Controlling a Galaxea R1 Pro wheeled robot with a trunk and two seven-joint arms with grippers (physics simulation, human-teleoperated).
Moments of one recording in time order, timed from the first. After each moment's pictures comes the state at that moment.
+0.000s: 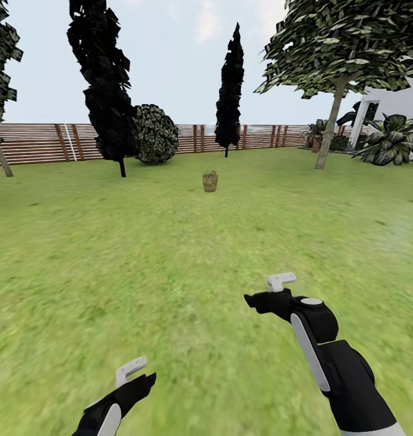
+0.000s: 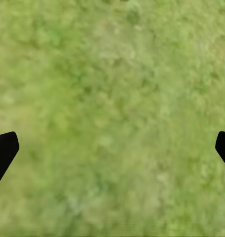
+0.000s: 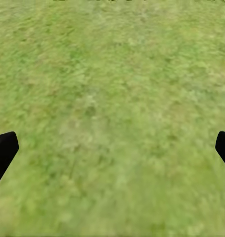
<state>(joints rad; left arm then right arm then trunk) -0.19 -0.04 0.01 -1.03 0.45 0.41 0.15 -0.45 -0.04 0.17 -1.61 -0.10 0.97 0.06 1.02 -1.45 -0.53</state>
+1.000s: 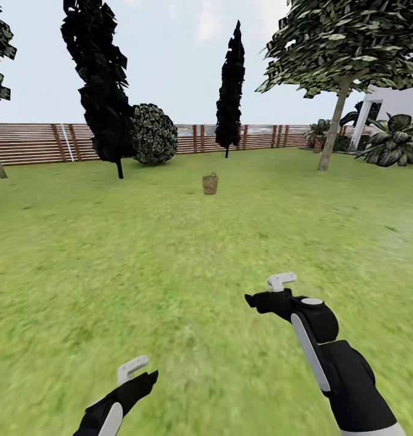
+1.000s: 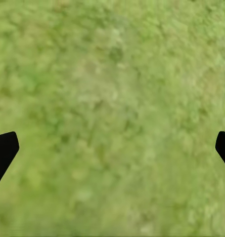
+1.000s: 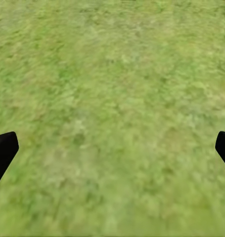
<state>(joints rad) -0.19 -0.05 0.01 -1.04 0.45 0.40 0.14 -0.45 -0.05 0.17 -1.61 -0.09 0.97 0.06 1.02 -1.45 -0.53</state>
